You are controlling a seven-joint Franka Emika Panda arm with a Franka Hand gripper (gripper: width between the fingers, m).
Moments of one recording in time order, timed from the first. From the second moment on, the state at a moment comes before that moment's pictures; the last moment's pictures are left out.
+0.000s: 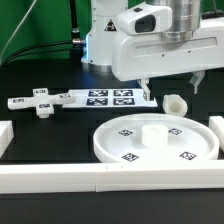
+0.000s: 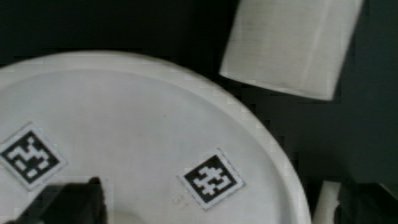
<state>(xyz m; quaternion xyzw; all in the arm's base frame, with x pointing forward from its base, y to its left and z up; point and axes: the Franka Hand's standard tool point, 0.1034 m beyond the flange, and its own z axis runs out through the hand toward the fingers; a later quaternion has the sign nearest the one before) 0.497 0.077 0.059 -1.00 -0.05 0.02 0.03</state>
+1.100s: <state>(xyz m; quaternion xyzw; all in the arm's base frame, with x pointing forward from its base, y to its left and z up) 0.468 0.082 0.045 -0.96 0.04 0.28 0.03</state>
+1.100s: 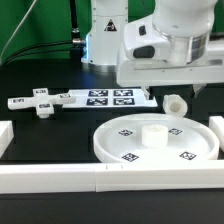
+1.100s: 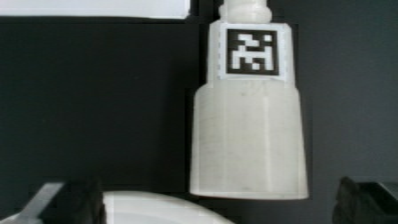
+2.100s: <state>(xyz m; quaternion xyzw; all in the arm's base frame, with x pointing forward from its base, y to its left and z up) 0.445 0.099 0.010 -0.92 0.05 0.40 0.03</state>
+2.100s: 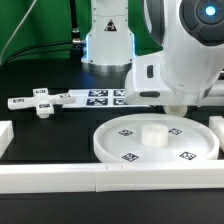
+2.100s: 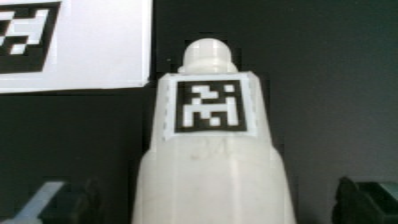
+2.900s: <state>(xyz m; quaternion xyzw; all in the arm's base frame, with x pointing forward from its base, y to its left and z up) 0.448 0.099 0.019 -0.92 0.02 0.40 0.04</state>
